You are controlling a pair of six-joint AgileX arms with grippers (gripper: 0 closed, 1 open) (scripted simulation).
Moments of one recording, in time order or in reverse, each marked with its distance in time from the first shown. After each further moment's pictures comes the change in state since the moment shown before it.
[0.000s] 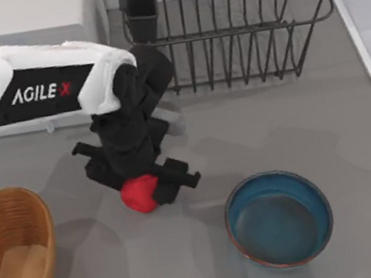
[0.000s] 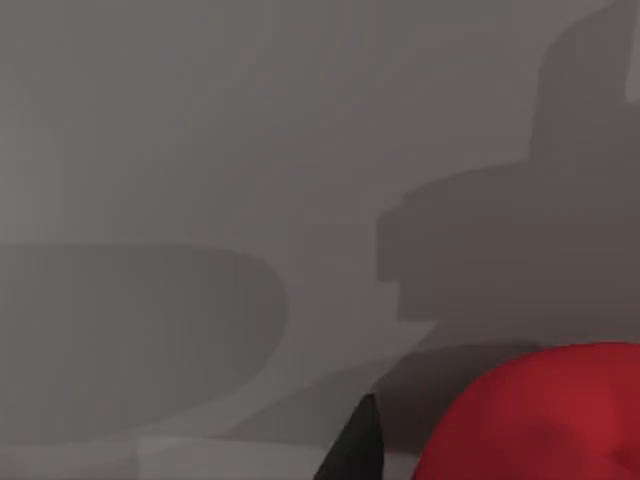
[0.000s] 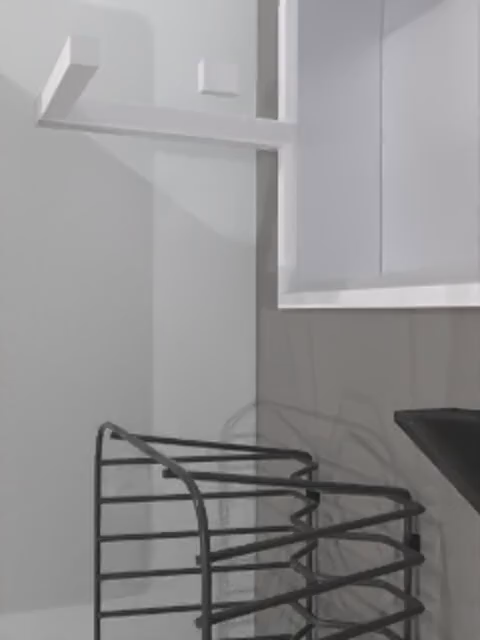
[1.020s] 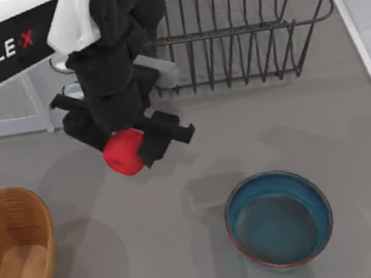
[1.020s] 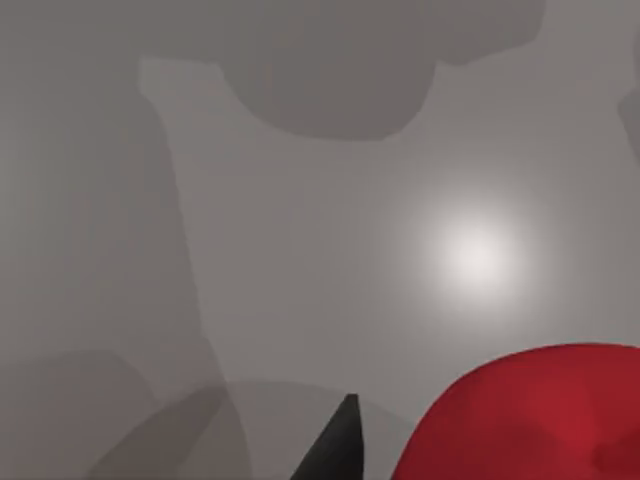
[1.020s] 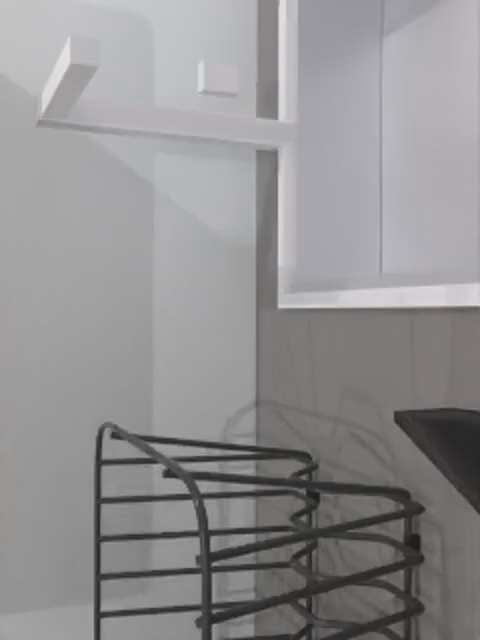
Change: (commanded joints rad) left arm -0.003 -0.125 0.247 -0.358 0.008 -0.008; right arm 0.000 0.000 0.000 0.000 0.000 0.000
